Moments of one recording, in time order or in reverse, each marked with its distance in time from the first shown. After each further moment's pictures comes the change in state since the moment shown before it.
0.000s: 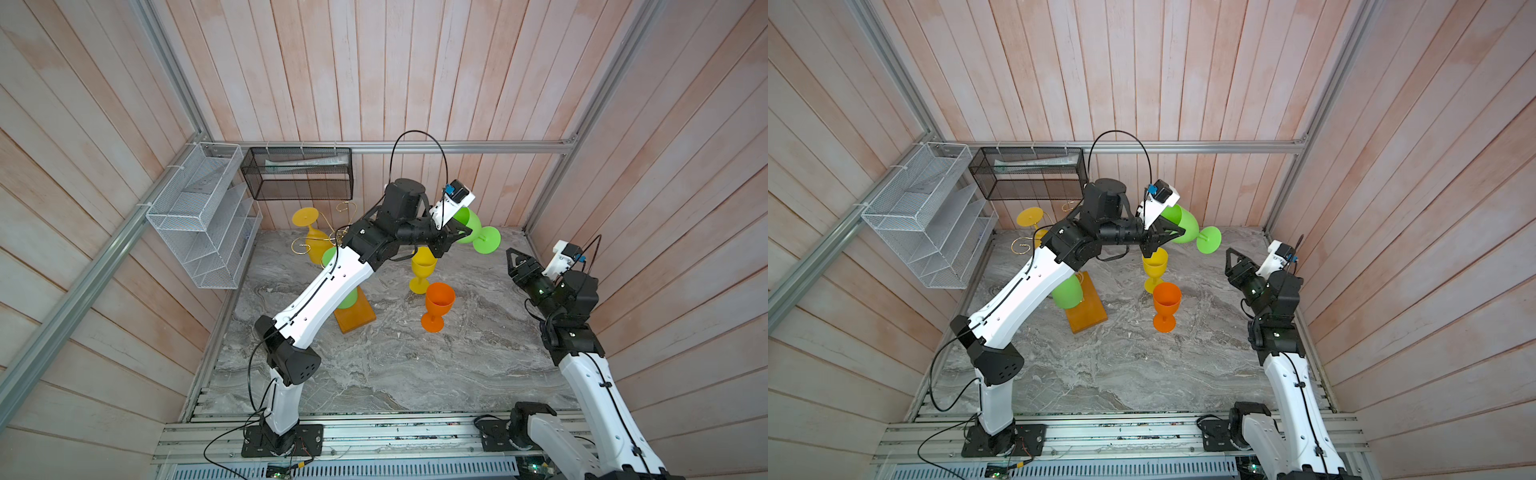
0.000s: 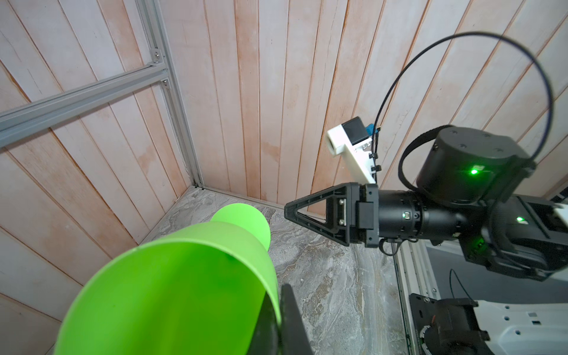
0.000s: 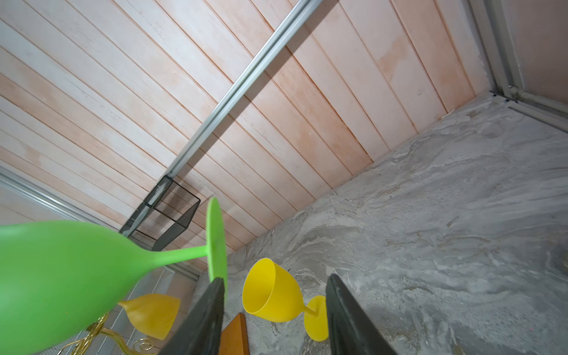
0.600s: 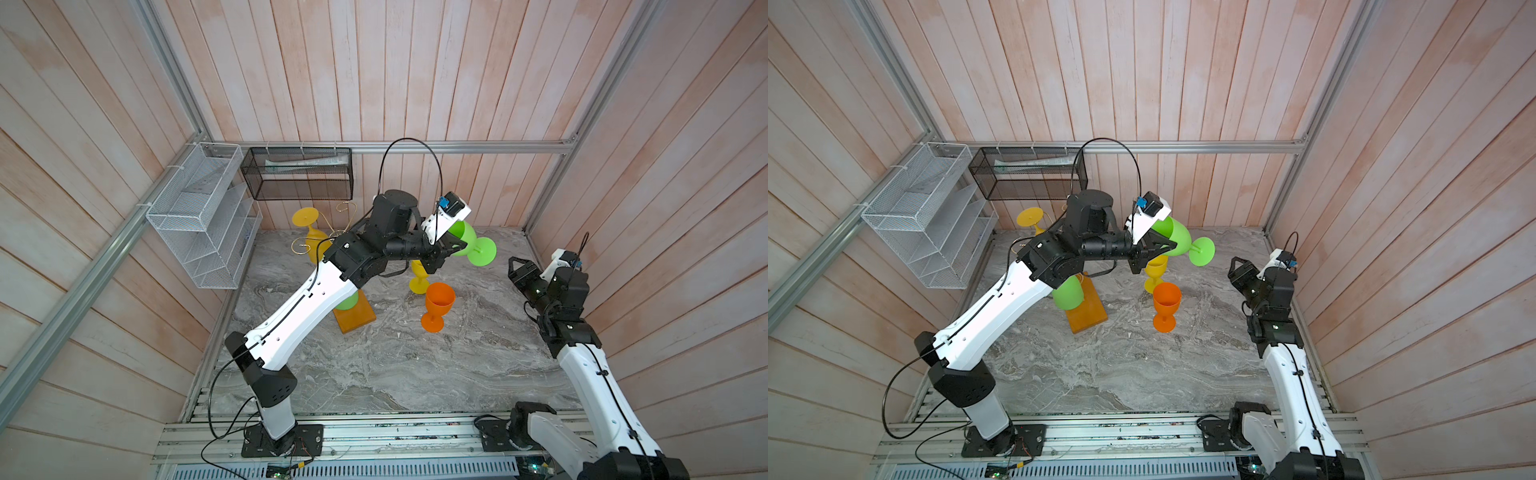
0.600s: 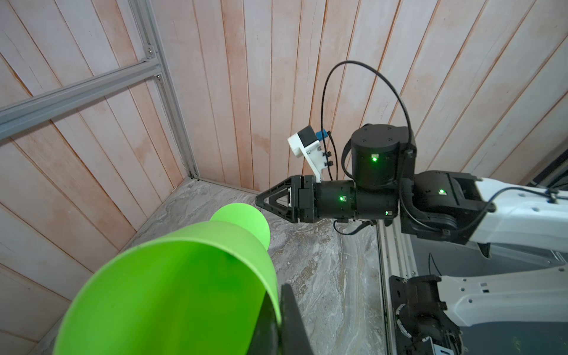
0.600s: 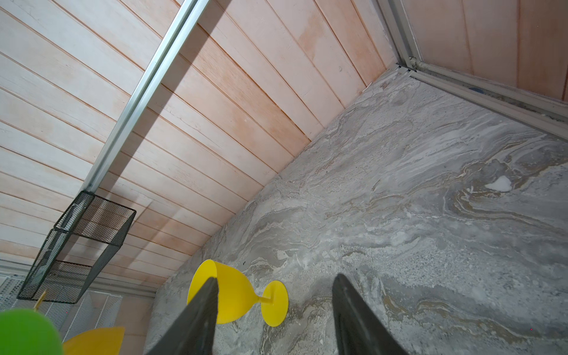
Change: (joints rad) left arm -0.058 -0.222 -0.257 -0.006 -0.063 0.003; right arm -0.021 0.070 0.014 -0.129 0.111 0.005
